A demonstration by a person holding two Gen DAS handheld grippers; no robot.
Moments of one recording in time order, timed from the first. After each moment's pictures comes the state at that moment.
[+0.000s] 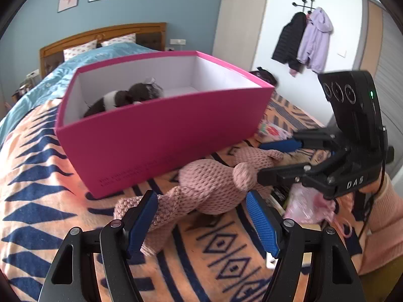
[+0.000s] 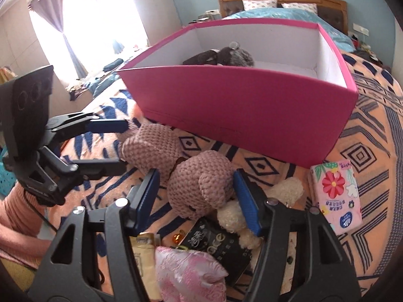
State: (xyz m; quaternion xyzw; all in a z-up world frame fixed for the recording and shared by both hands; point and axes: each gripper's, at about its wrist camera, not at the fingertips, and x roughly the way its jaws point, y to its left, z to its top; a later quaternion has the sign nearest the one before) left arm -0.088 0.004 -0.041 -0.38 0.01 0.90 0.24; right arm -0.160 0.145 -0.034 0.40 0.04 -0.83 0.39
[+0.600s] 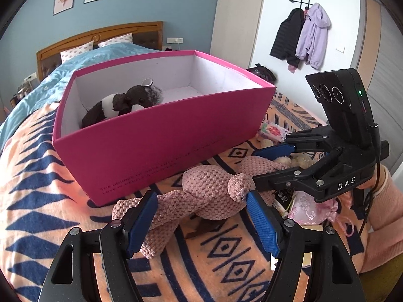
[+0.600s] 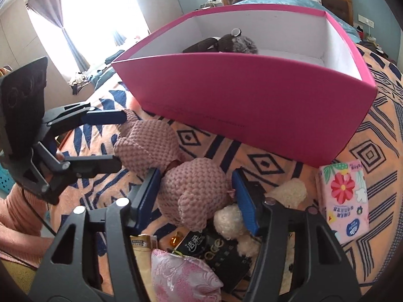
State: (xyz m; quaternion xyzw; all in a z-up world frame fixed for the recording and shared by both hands) left arm -0.100 0.005 -0.036 -0.38 0.03 0.90 0.23; right arm -0.177 0.140 -0.044 0.43 0.04 -0.81 0.40
